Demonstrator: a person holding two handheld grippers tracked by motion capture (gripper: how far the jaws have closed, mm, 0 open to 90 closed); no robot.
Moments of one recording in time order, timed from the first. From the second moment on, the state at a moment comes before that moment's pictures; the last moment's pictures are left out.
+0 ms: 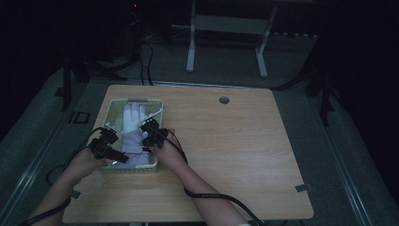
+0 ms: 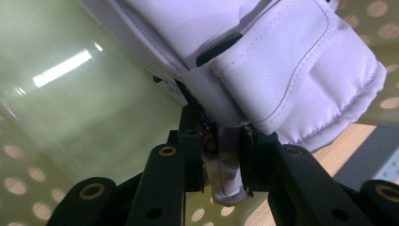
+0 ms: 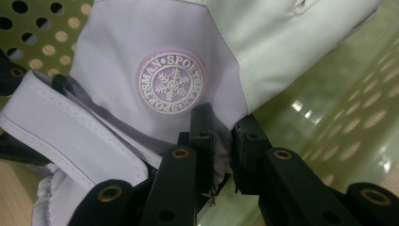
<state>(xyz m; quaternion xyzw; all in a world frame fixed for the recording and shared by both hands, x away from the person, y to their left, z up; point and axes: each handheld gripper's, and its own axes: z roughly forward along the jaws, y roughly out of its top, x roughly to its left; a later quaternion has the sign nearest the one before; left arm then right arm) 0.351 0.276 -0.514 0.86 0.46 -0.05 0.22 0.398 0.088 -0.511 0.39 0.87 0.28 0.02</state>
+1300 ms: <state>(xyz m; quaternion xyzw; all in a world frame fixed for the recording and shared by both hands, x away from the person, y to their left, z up) 0.308 0.276 -0.477 0.79 0.48 0.12 0.36 0.394 0.043 -0.467 0.27 0.87 0.40 0.06</state>
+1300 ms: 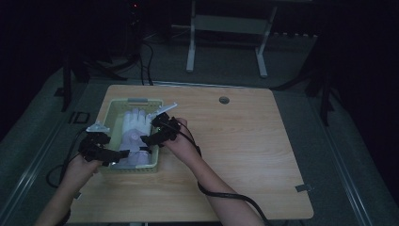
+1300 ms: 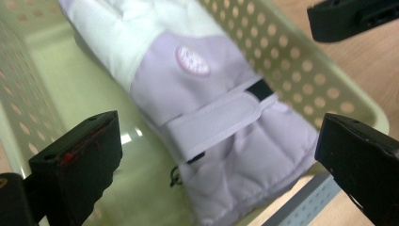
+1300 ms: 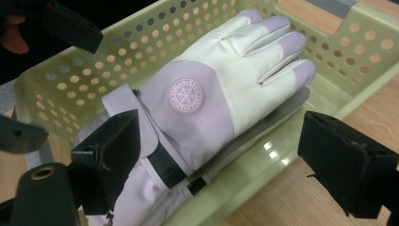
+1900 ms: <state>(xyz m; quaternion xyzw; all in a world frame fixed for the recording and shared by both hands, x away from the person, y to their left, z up) 0.289 0.226 -0.478 0.76 0.47 0.17 0.42 0.386 -0.006 -0.471 0.27 0.87 0.39 0.07</state>
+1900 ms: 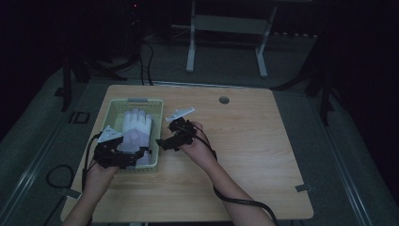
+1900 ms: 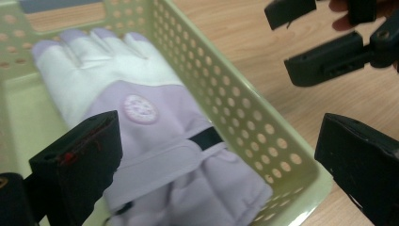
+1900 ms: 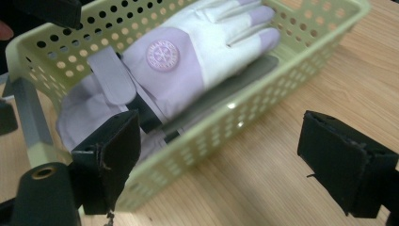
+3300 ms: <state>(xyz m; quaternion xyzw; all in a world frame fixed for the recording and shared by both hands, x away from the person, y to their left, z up) 0.277 0.082 -0.506 0.80 0.37 0.15 0.45 0.382 -0.113 -0.509 0.32 0.86 0.39 0.08</state>
